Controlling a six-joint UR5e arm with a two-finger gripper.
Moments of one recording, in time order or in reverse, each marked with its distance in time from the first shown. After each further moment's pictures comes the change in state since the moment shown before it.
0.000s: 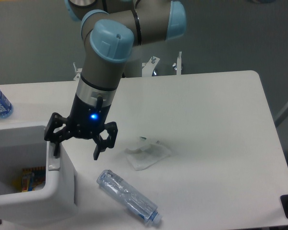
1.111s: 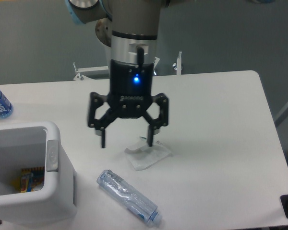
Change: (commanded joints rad) arm 0.129 0.041 0.169 -0.048 0.300 0.210
